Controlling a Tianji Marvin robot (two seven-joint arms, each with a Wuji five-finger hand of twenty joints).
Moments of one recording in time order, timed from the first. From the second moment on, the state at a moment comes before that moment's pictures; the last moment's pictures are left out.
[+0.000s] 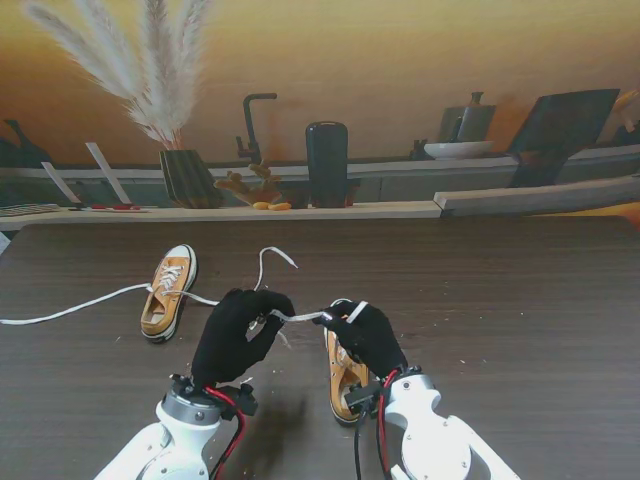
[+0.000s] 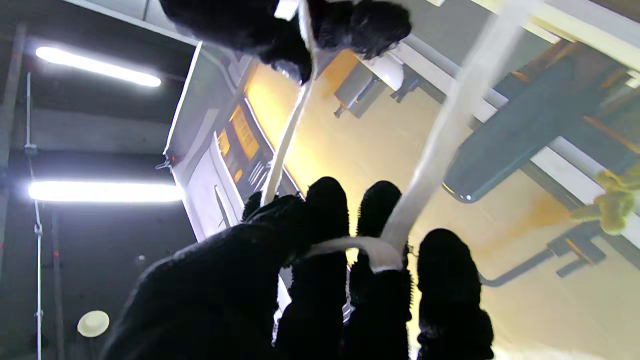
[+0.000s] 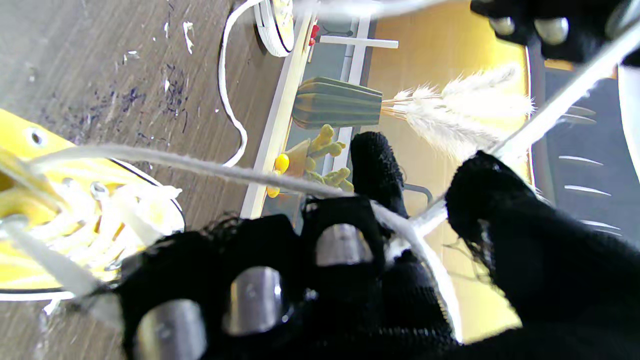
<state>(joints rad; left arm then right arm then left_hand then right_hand) 1.85 -1.20 -1.19 -1.78 0.79 -0.51 0.66 -1.79 -1.24 1.02 -1.80 0.00 -0.09 -0.34 1.01 -0.39 0.66 -0.01 0.62 -0.04 0.99 0.75 0.95 0.12 0.64 1.06 0.76 0.20 1.05 0.74 0.38 0.30 1.41 0.83 0.42 -0.55 1.10 -0.16 0.97 0.12 0.62 0.14 1.40 0.09 1.34 0.89 1.28 0.26 1.66 0.85 1.16 0.51 1.81 0.89</state>
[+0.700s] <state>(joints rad) 2.09 -1.13 -1.14 -1.92 0.94 -0.33 0.51 -1.77 -1.25 1.01 -1.82 0.02 -0.04 -0.35 0.76 -0.25 0.31 0.14 0.46 -0.04 0.48 0.49 0.58 0.12 0.42 0.71 0.45 0.19 0.61 0.64 0.11 0.30 1.09 0.69 0.39 -0.50 1.10 -0.15 0.97 0.15 0.61 0.19 1.40 0.10 1.39 0.89 1.28 0.26 1.70 0.88 1.16 0.51 1.81 0.99</state>
